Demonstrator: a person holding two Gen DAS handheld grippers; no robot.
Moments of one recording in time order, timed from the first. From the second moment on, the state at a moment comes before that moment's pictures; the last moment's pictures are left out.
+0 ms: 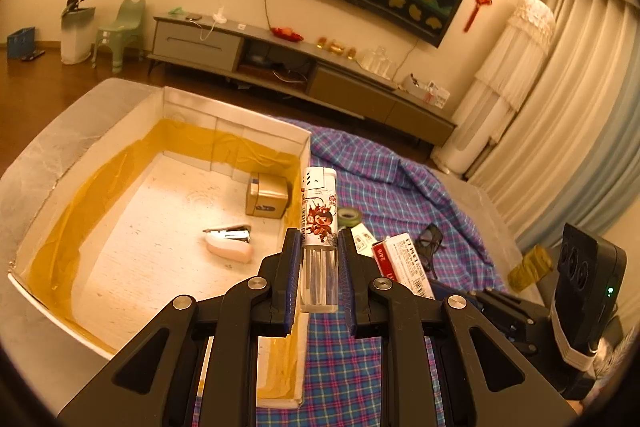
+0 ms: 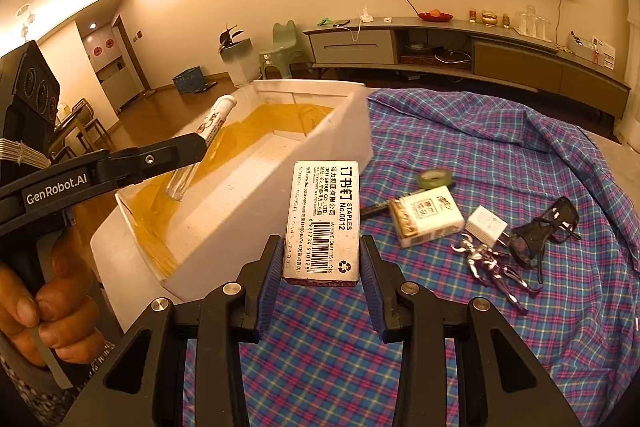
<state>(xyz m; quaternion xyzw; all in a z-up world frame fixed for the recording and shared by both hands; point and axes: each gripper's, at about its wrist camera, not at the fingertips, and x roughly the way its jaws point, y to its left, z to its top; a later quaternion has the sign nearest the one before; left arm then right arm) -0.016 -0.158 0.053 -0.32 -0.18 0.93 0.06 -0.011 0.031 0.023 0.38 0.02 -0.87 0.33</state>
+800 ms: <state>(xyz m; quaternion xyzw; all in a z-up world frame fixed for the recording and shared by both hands) -0.002 -0.195 0.071 -0.29 -0.23 0.93 0.05 0.012 -0.032 0.074 0.34 0.07 -0.87 0.34</state>
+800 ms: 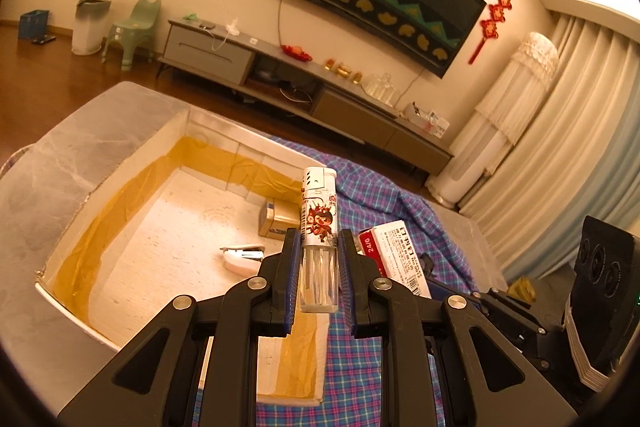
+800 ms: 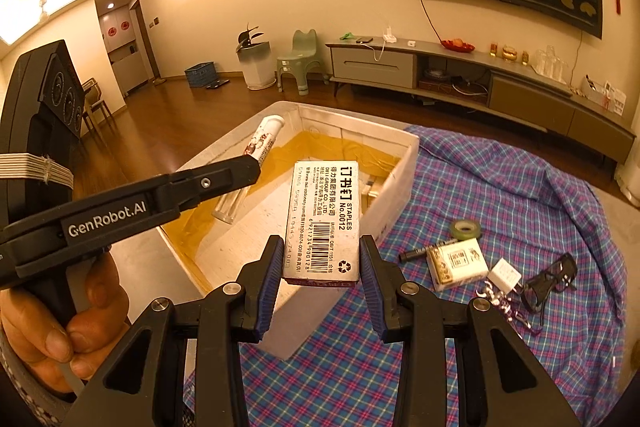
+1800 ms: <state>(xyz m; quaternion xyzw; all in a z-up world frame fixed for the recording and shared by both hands) -0.056 -0.278 0.033 -0.32 -0.36 0.88 -0.02 -0.072 -0.133 0.055 0.42 0.13 -0.83 0.35</state>
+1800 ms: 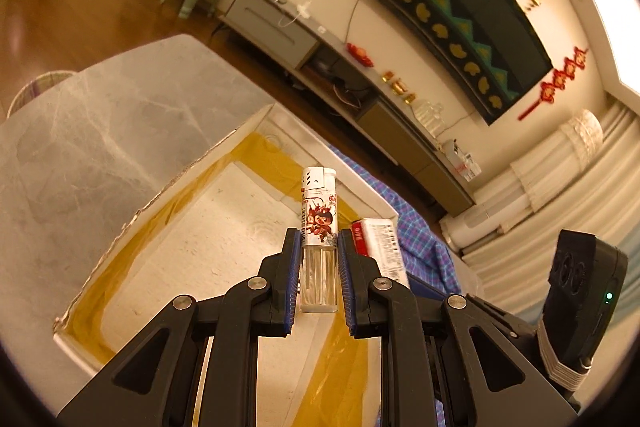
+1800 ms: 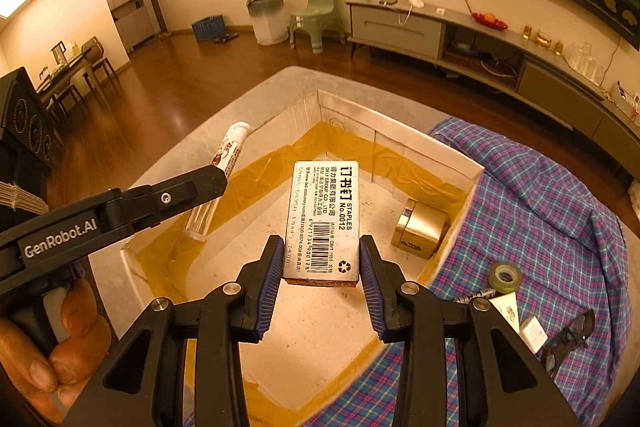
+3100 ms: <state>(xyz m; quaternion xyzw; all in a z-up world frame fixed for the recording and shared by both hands) -0.126 -0.288 -0.026 -0.40 -0.39 0.82 -0.10 -0.177 -0.213 -0.018 0.54 0.26 -0.74 0.30</state>
